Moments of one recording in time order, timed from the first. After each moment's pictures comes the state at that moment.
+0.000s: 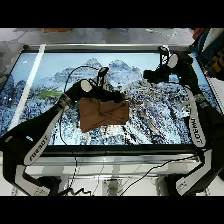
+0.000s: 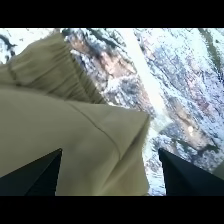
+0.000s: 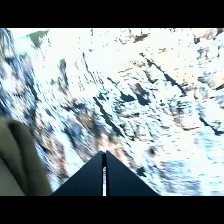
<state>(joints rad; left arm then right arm) -0.48 -1.73 1.54 0.87 -0.82 -1.28 0.09 -1.80 1.92 -1.41 1.26 1.62</state>
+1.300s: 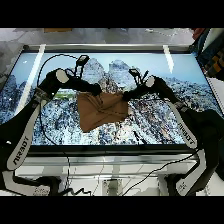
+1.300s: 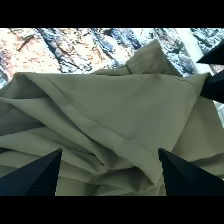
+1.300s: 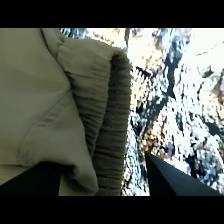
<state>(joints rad) -0.28 -1.60 1.54 1.07 -0.95 -1.19 0.24 -1.84 1.62 -1.12 0.99 1.22</state>
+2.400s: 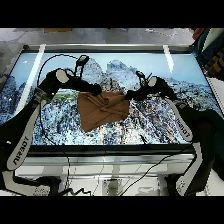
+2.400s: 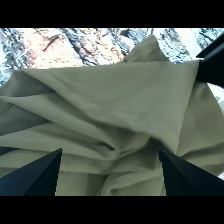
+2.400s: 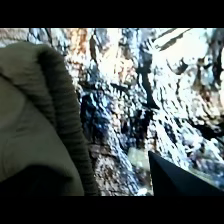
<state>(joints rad) -0.28 -1.60 1.54 1.07 -0.95 -1.19 0.16 -1.95 1.67 -1.06 1.03 1.43</state>
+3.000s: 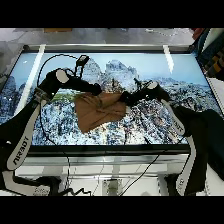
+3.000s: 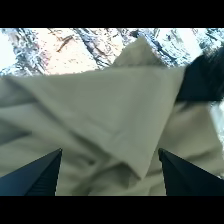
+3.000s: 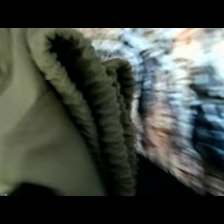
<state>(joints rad) -0.28 -1.60 1.54 1.07 -0.95 -1.19 0.18 -2.10 1.67 -0.63 1.12 1.31</state>
